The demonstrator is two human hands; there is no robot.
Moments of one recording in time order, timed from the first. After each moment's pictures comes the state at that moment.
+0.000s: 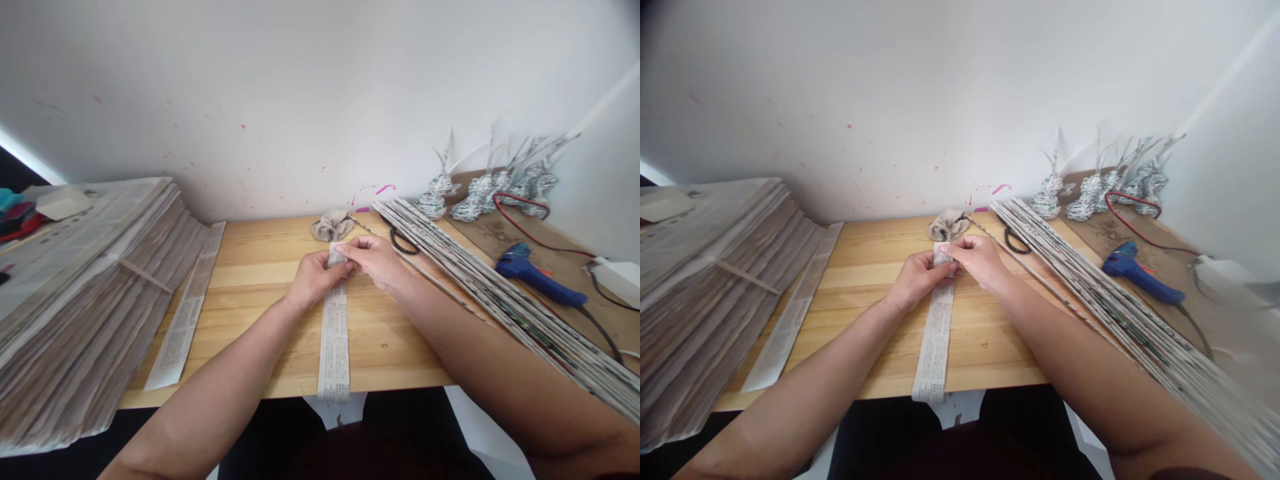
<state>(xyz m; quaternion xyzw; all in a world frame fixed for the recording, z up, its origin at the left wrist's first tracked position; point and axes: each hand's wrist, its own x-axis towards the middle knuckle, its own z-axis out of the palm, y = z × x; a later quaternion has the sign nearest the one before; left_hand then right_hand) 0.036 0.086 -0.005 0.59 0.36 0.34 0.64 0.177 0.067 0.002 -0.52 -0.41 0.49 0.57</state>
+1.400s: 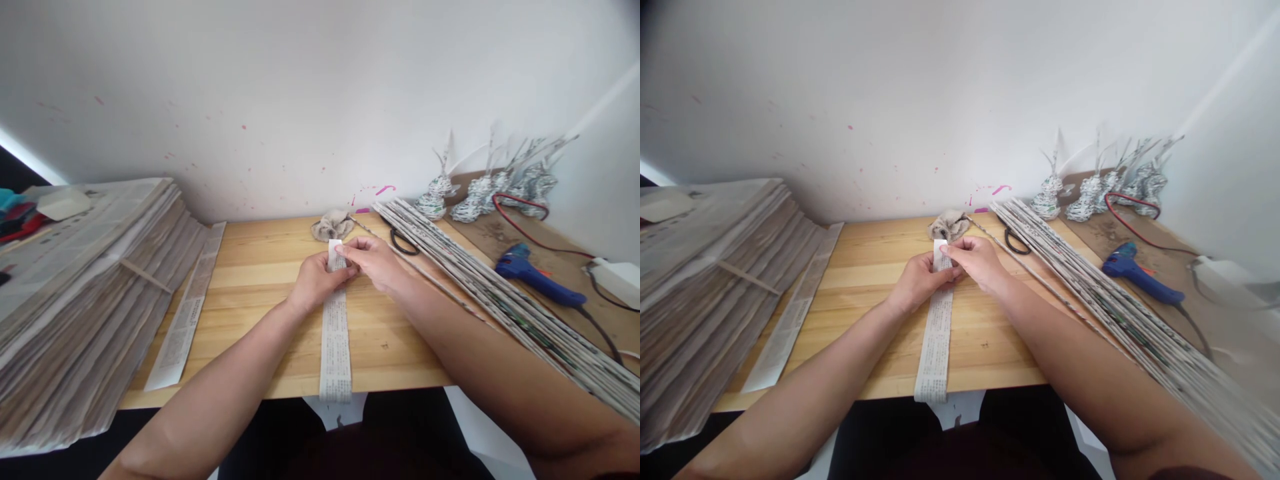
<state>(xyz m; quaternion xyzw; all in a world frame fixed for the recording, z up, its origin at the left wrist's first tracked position) 0.038 0.084 -0.008 0.61 0.37 0.34 0.62 0.176 0.066 0.003 -0.52 -0.40 0.50 0.56</state>
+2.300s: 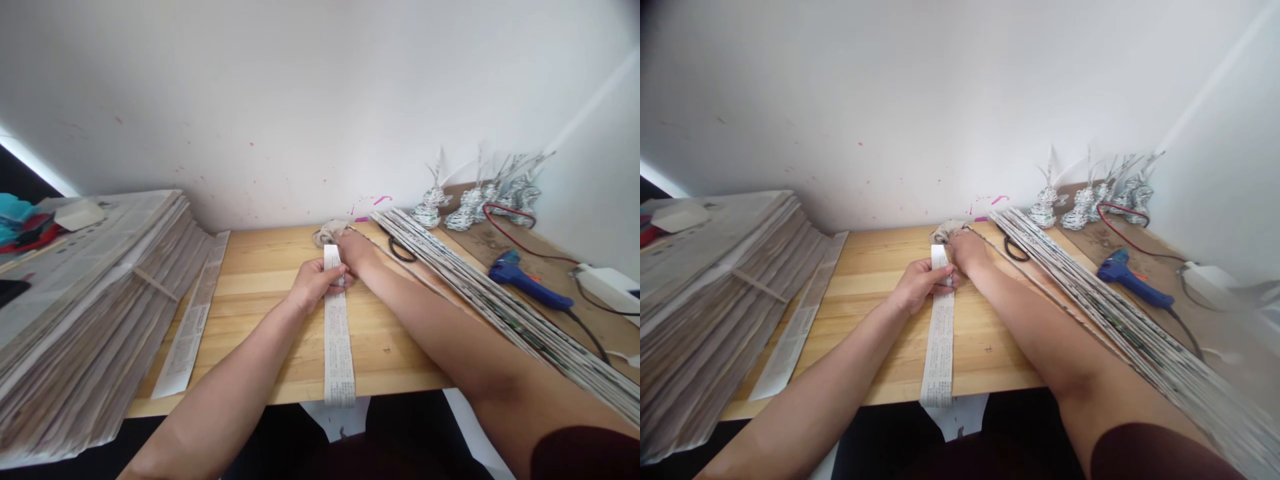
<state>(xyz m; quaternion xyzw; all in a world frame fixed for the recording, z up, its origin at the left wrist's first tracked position) 0.032 0.090 0.003 0.50 0.39 0.32 0.70 0.181 0.125 -0.002 -0.68 -0.71 0.00 0.17</state>
